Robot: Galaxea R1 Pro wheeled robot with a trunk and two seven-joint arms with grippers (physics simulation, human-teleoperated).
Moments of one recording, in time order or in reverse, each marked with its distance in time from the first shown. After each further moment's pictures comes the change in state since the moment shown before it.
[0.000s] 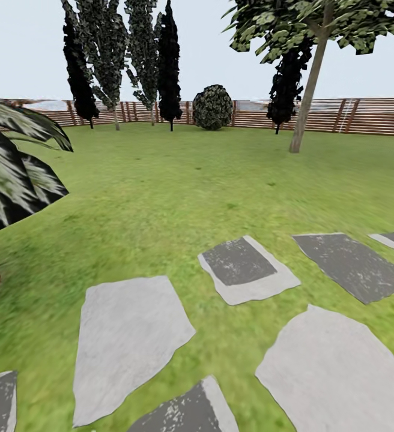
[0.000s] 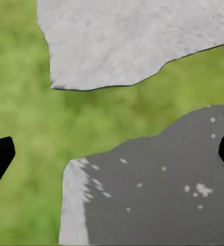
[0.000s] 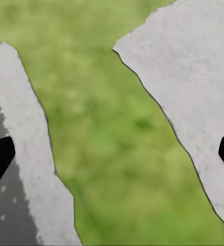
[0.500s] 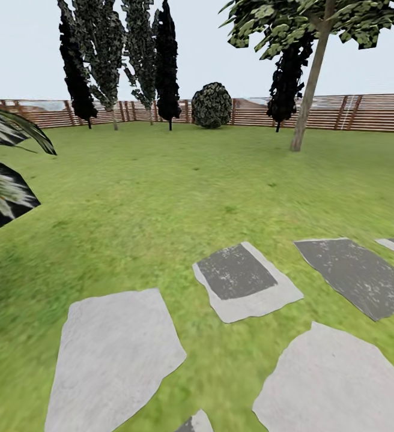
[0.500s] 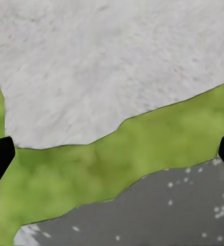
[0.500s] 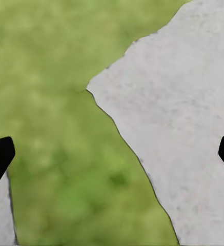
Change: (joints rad) left arm 0.000 0.000 0.000 0.000 0.000 0.000 0.000; right arm 0.000 0.000 0.000 0.031 0.000 0.000 -0.001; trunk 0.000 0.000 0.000
